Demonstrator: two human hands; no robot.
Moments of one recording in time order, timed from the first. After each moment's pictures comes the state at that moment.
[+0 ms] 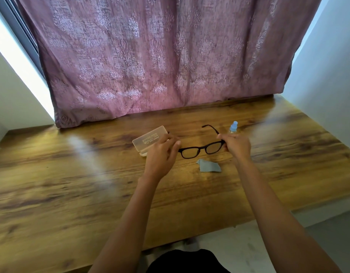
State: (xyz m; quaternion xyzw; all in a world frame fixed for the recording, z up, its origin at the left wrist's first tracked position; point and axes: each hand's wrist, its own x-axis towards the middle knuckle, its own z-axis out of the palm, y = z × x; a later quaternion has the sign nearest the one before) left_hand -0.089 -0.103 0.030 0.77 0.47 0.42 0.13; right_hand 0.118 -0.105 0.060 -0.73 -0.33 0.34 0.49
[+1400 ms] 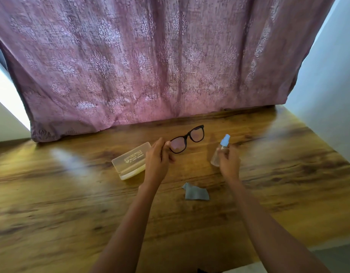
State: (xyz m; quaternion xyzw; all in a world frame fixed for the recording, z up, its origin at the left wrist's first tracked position) left_hand -0.026 -0.023 0.011 0.65 0.51 0.51 0.25; right_hand 0.176 -0.029 -0.013 -0.71 -0.40 0.28 0.50
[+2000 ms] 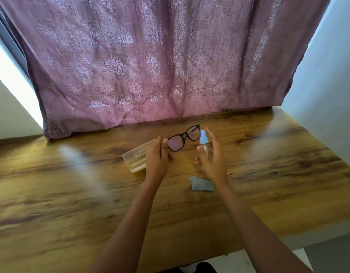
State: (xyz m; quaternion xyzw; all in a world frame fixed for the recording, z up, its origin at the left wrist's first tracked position) left_hand -0.050 -0.052 0.026 0.62 0.51 0.55 0.24; right_hand 0.104 -0.079 0.026 -0.53 -0.55 0.27 0.58
